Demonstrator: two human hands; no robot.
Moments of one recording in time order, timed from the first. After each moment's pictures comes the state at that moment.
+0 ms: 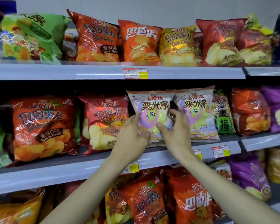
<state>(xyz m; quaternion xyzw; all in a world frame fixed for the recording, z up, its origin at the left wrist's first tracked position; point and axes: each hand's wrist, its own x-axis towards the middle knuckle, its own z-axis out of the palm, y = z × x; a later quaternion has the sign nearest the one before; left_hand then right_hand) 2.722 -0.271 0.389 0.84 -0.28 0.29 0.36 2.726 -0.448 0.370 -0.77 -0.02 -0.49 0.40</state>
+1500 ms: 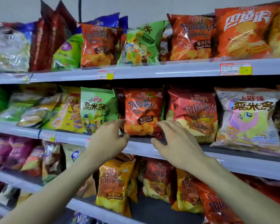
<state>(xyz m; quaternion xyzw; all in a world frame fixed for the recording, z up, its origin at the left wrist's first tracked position) 2.623 -0.013 0.387 0.93 0.06 0.34 0.13 2.671 -0.243 0.386 -0.88 -0.32 -0.30 0.16</state>
